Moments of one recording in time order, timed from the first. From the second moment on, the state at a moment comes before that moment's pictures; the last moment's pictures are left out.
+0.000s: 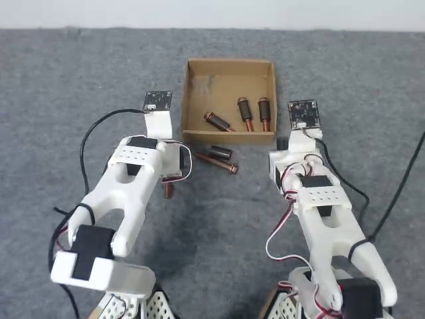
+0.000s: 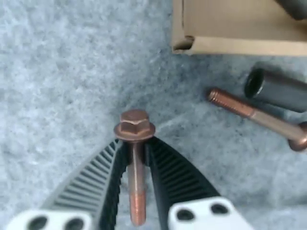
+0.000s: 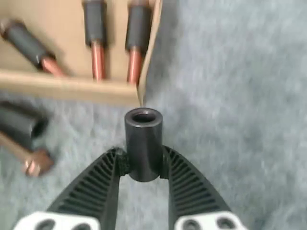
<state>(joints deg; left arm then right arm) 2.5 0.0 39.1 48.7 14.5 -9.1 -22.2 59.9 18.0 -0.4</state>
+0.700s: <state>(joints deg) 2.5 0.0 39.1 48.7 14.5 -9.1 -1.8 60.0 -34.8 -20.4</state>
